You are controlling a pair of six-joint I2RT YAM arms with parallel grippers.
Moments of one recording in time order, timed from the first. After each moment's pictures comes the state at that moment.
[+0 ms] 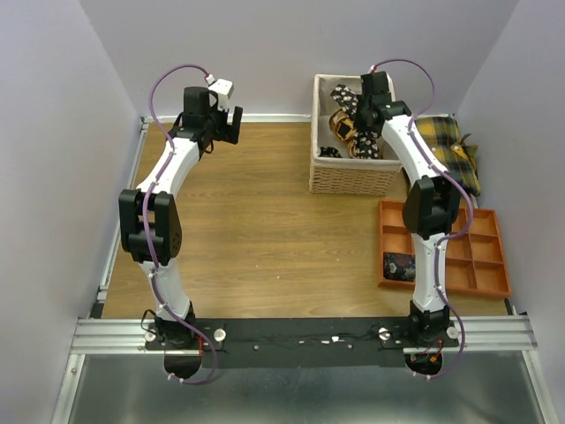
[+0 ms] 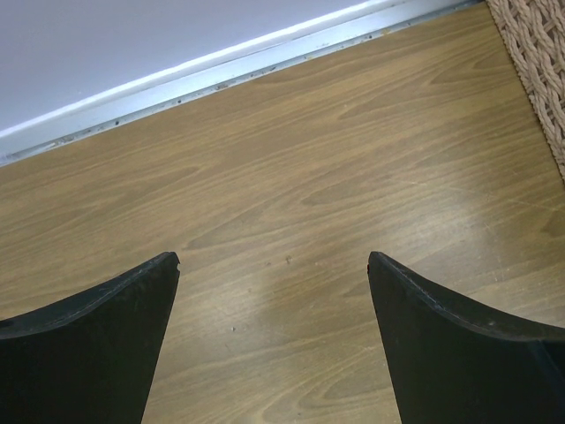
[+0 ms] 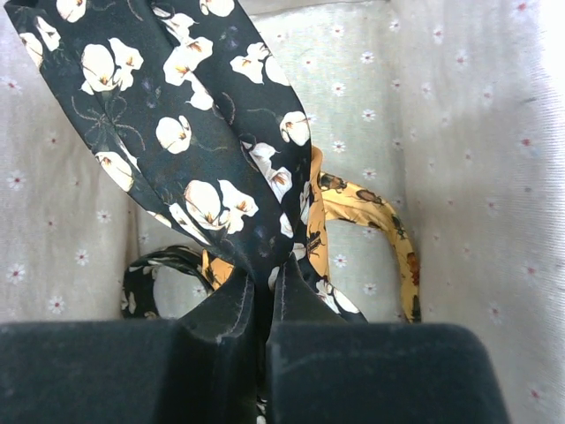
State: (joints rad) left arm -0.13 1.90 1.66 -0.24 0.15 0.12; right arm 0.25 2.25 2.21 -0.67 0.24 0.27
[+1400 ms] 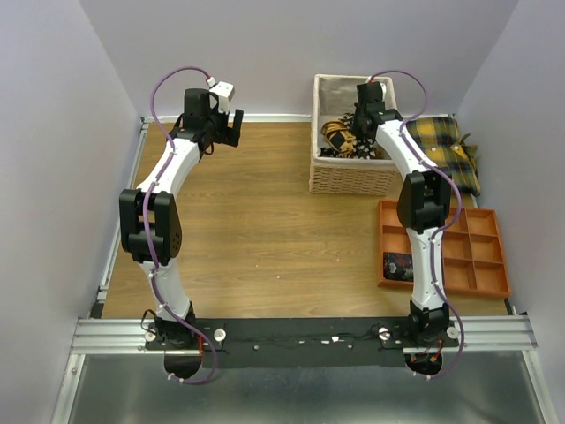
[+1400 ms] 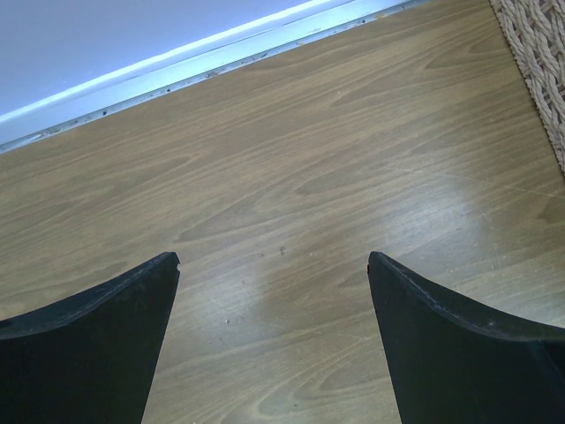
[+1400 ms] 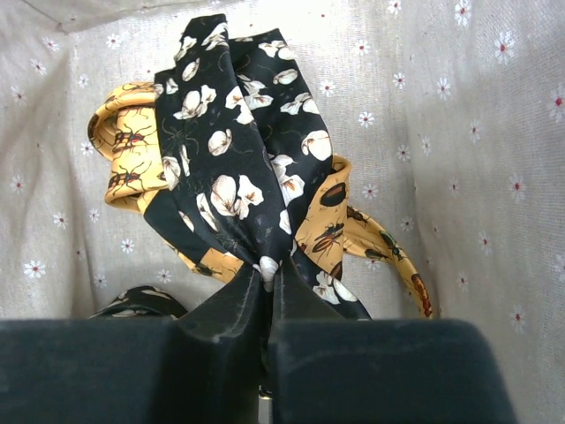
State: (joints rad) left arm -0.13 1.90 1.64 -0.26 0.17 0.13; right arm 0.23 2.36 2.21 -0.58 0.26 0.29
